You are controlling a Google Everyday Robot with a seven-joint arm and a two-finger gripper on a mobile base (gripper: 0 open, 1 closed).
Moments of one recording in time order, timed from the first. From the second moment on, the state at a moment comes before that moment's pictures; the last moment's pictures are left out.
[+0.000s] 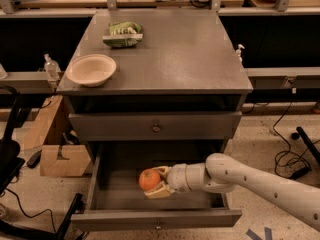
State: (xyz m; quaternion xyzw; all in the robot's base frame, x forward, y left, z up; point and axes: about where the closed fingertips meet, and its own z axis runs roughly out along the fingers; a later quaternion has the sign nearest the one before) arm 0.504 0.020 0.490 -0.55 0.65 0.35 0.39
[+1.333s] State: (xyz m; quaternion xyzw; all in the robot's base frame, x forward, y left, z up) arm 0.558 0.047 0.359 -0.53 0.72 0.31 0.32
